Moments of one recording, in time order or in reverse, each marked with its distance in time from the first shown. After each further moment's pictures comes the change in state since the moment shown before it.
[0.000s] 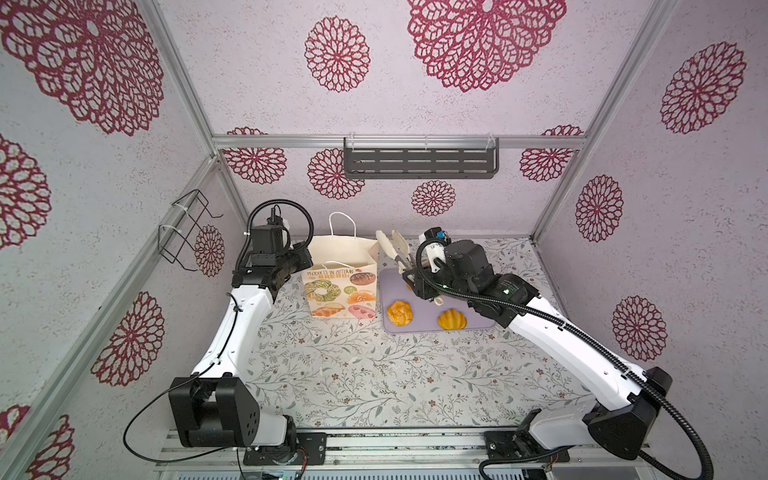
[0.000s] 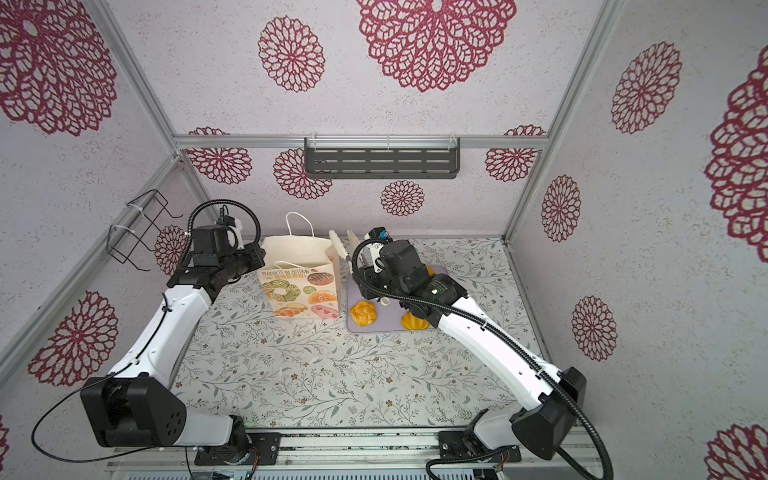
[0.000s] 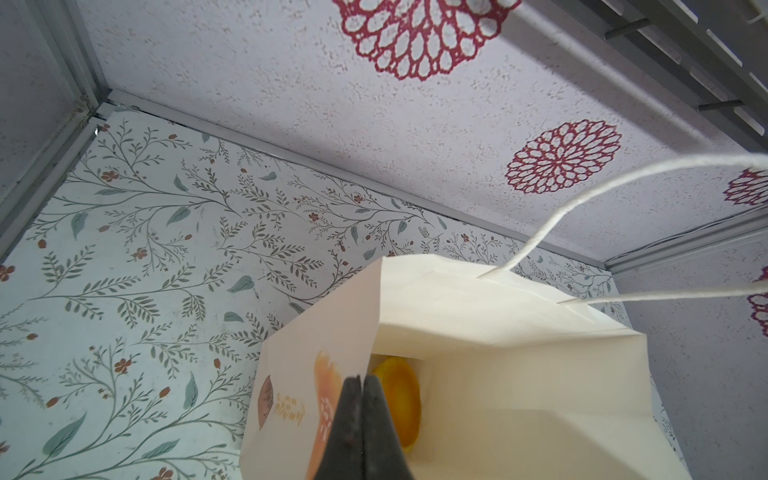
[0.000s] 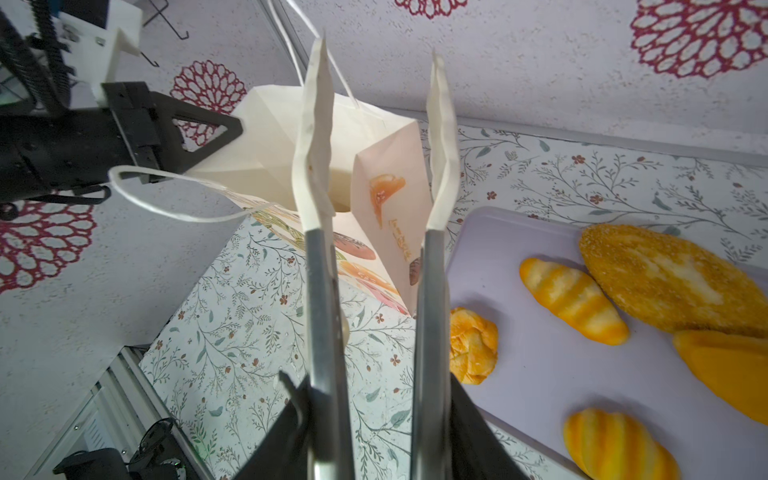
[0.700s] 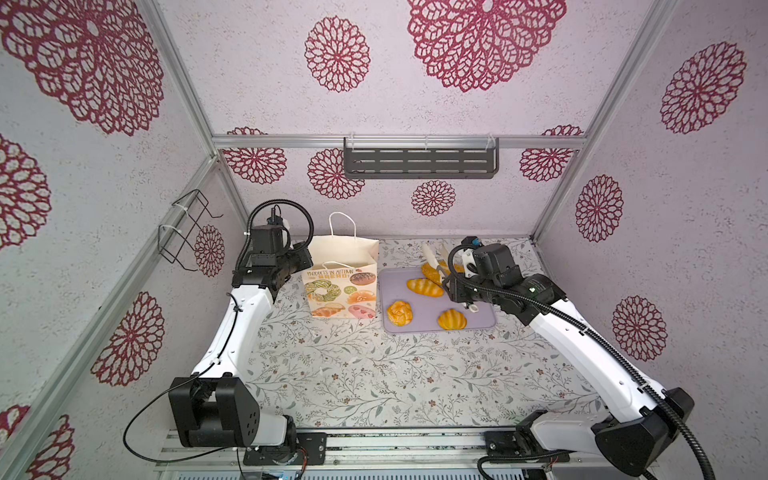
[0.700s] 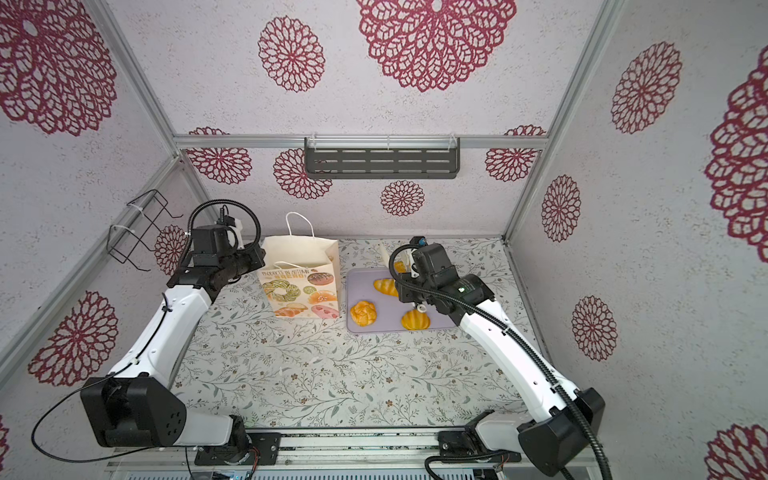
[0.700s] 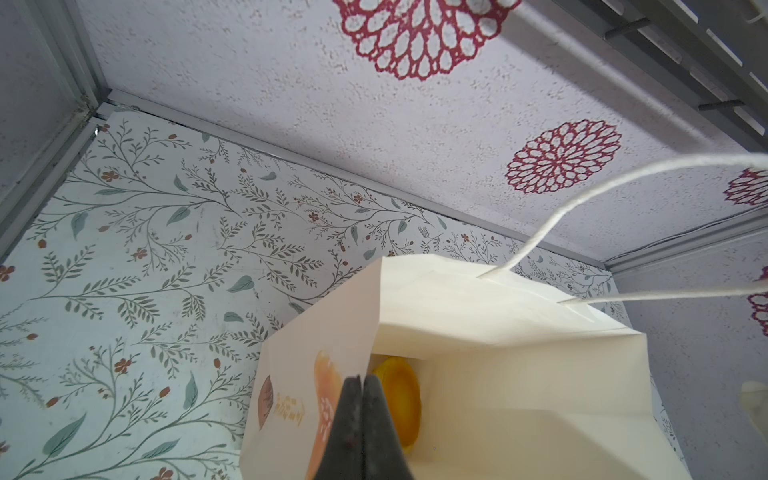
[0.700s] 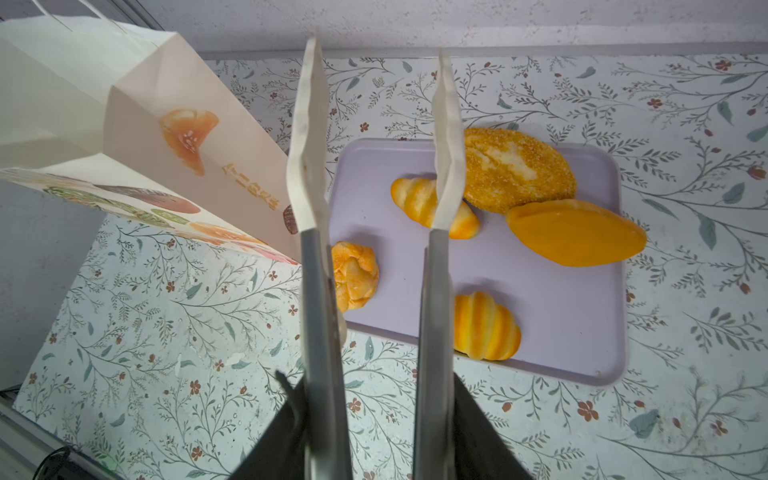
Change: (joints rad) left arm -0.001 0.000 0.000 0.000 0.000 0.000; right arm -0.188 -0.083 -0.078 -0.235 0.051 -0.027
